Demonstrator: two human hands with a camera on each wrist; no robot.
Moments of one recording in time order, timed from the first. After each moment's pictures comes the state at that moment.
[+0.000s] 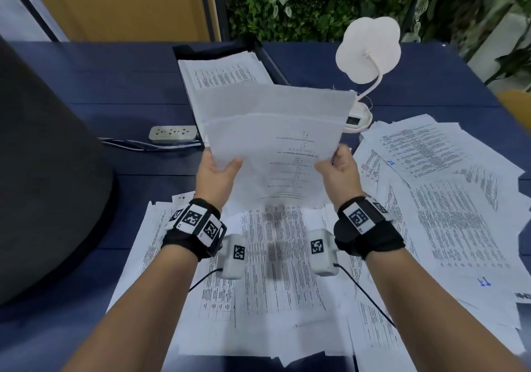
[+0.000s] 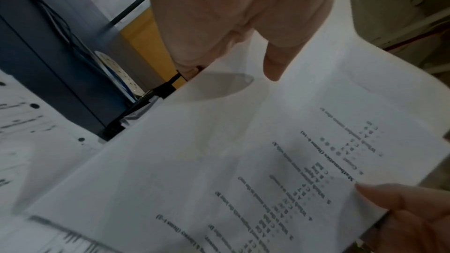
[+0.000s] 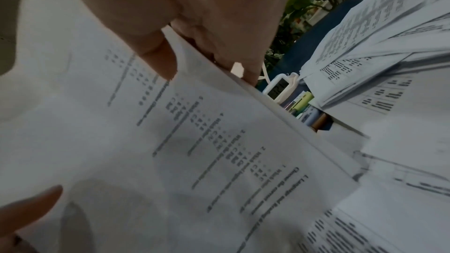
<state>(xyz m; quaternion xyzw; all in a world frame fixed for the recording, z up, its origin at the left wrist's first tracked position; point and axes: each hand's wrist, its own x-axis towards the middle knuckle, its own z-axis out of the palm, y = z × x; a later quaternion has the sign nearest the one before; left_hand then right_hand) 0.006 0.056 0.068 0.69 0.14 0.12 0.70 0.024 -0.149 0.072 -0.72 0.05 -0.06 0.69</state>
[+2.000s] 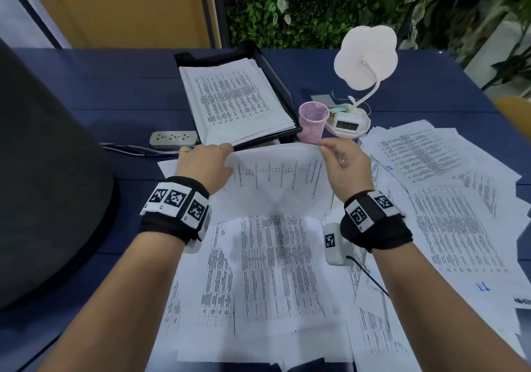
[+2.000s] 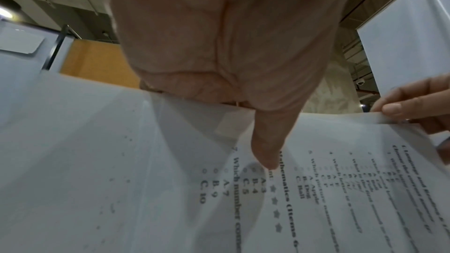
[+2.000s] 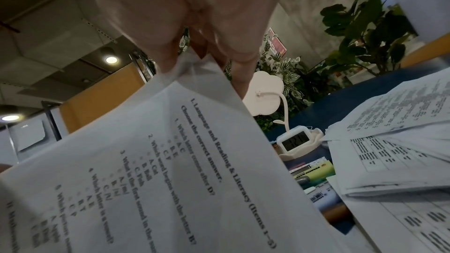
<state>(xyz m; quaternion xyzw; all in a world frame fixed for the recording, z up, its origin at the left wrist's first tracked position) 0.024 0.081 0.119 1.00 -0.03 -0.03 0.01 0.034 -0.171 0.085 -0.85 -0.09 -0.20 0.48</state>
